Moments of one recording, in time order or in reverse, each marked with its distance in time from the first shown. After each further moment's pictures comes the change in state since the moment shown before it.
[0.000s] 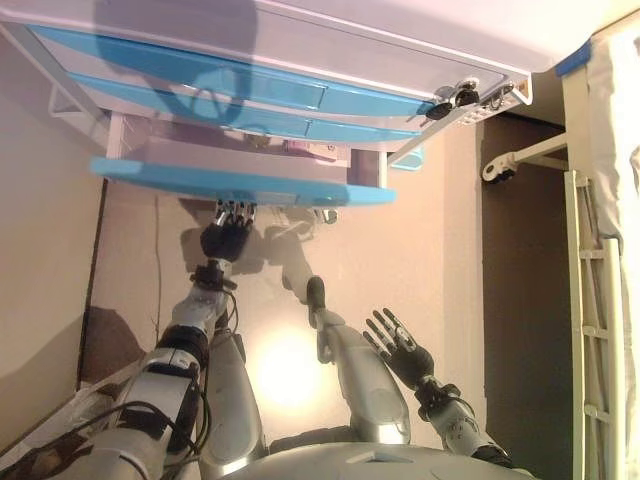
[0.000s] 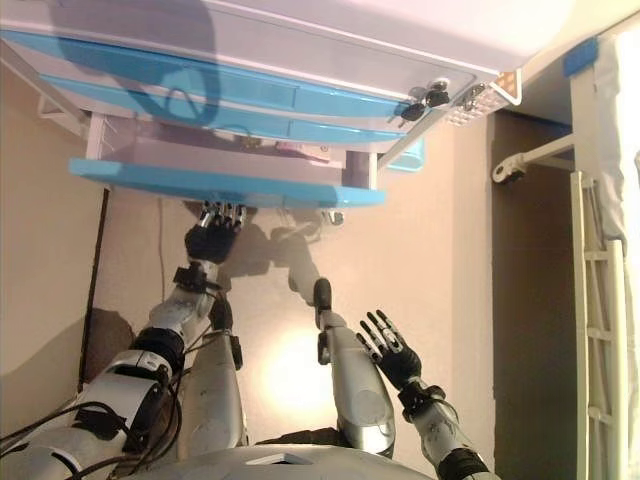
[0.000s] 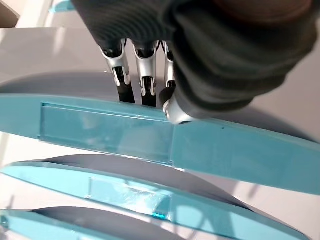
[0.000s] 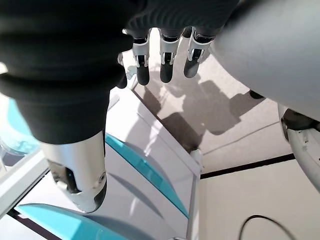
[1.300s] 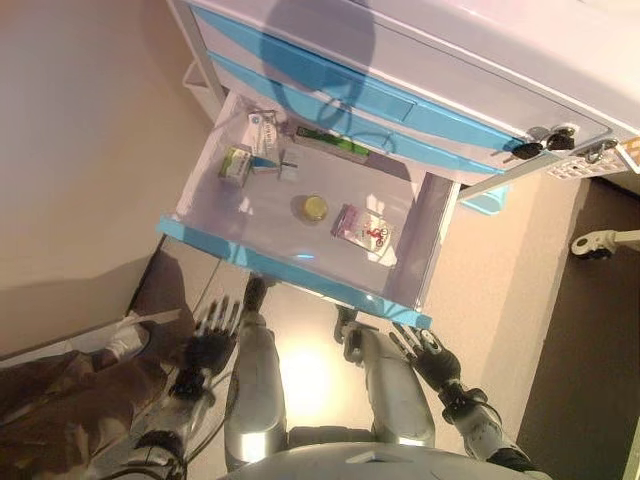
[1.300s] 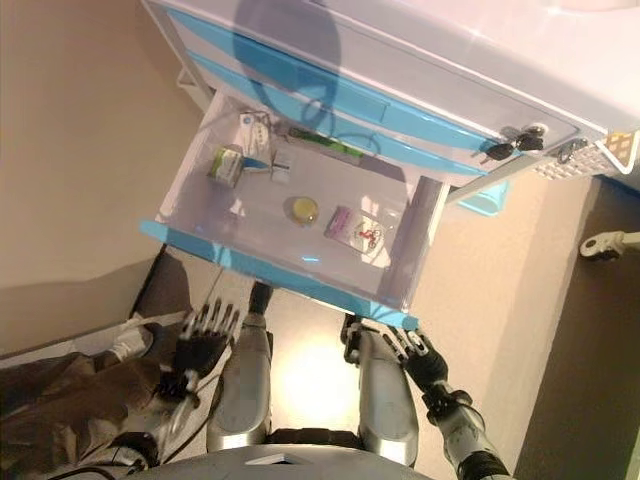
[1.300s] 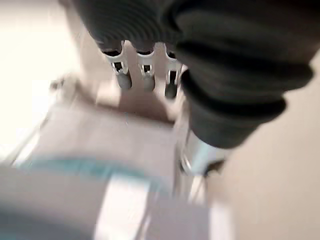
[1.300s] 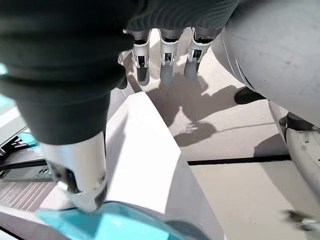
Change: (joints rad) left arm 0.413 0.022 0.139 0.178 0.120 0.131 0.192; right arm 0.005 -0.048 -0.154 0.081 -0.052 0.000 0.049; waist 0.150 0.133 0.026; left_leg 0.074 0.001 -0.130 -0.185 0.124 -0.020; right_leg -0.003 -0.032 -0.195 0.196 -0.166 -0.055
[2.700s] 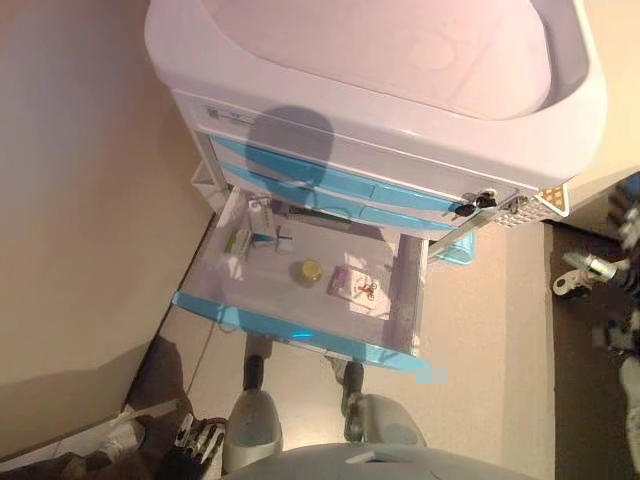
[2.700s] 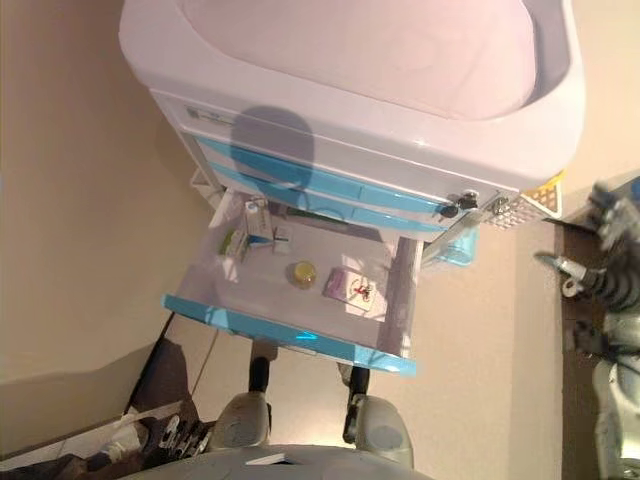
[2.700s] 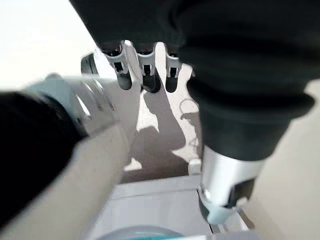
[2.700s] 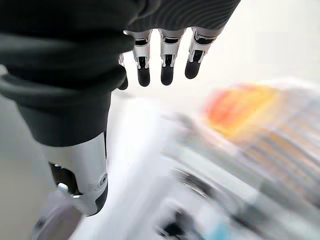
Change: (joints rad) left arm 0.337 -0.069 0.138 -0.079 0.450 -0.134 0.179; right arm 0.257 -0.456 -0.579 -1.134 -0.826 -0.276 -0.713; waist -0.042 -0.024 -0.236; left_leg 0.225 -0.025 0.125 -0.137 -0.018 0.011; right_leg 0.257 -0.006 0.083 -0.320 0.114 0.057
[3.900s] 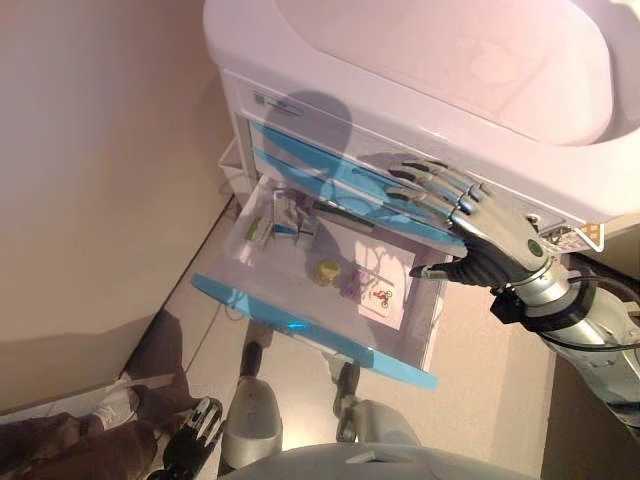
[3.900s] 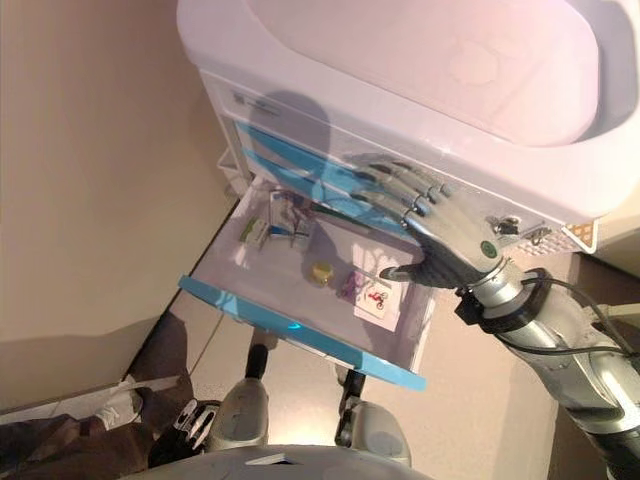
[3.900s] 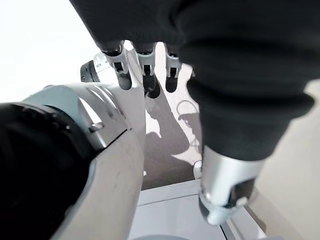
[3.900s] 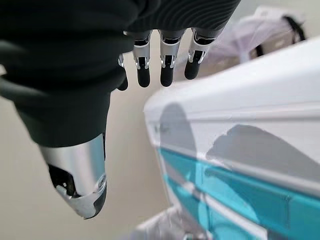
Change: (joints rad) left arm -0.061 0.014 -0.120 -0.058 0.050 -0.109 0.075; right arm -0.307 -0.225 0.590 -0.292 -0.760 0.067 -0.028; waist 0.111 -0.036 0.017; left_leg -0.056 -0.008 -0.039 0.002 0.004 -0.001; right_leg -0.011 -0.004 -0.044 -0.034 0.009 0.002
